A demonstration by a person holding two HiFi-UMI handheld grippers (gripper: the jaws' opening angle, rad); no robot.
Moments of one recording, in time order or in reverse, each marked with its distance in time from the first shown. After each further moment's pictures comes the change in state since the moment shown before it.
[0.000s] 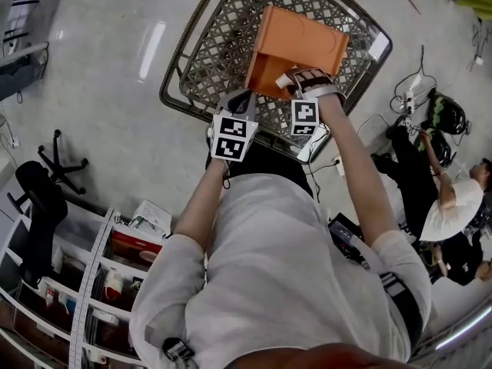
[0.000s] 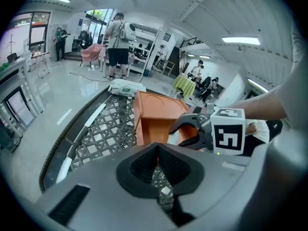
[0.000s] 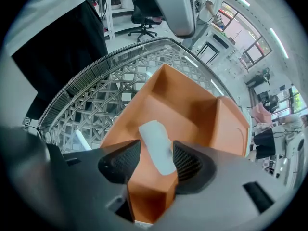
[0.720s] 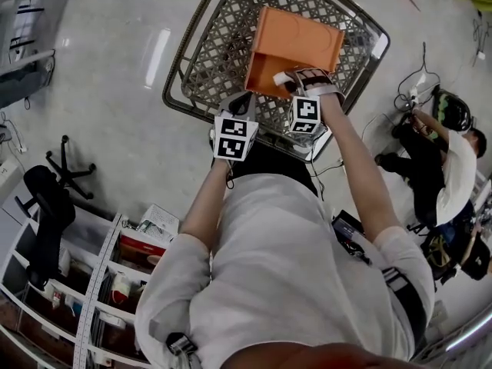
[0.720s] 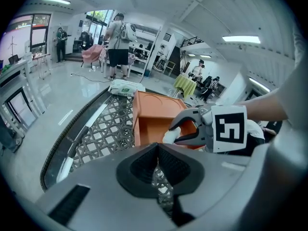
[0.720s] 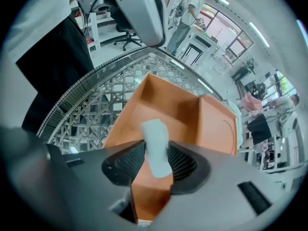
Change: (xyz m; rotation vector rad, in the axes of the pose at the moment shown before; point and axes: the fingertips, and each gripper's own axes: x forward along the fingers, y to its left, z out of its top) left arm -0.003 -0.007 -0.007 0.003 0.001 0.021; right arm -0.013 -0.010 0.007 0.182 -0.073 -0.052
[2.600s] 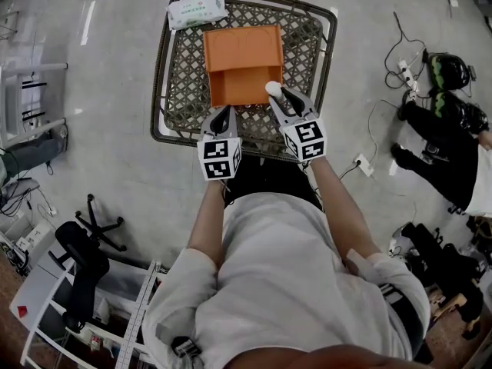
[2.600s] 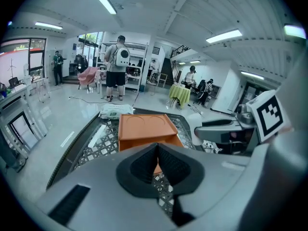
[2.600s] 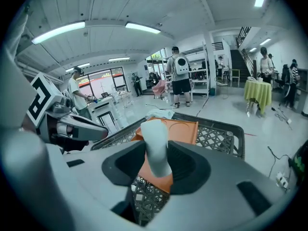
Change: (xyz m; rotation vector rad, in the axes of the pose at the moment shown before) left arm -0.031 -0.081 0.039 0.147 -0.172 0.045; right arm -0.174 -0.001 -0.053 1.416 -0.579 -0.425
